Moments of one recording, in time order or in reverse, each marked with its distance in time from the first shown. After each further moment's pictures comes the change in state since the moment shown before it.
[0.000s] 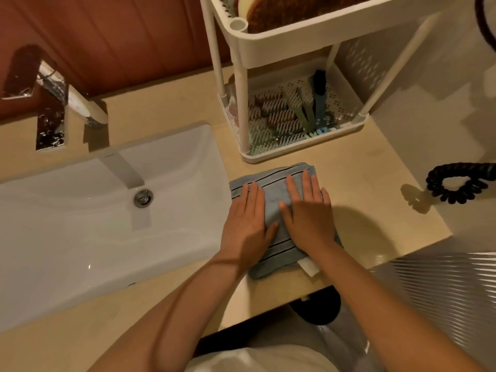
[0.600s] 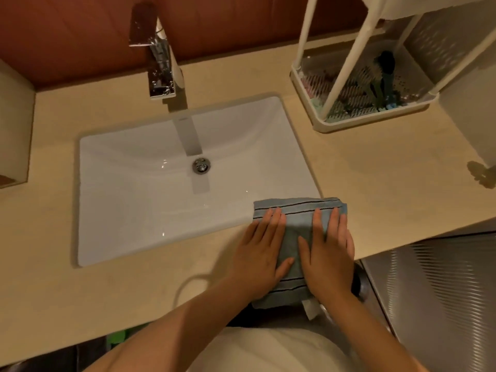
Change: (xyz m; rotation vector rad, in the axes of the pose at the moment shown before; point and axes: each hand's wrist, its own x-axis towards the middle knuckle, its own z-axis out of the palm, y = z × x) left_hand -0.164 -0.096 0.021 0.093 0.067 0.161; right_hand -0.155 -0.136 0.018 0.042 -0.046 0.165
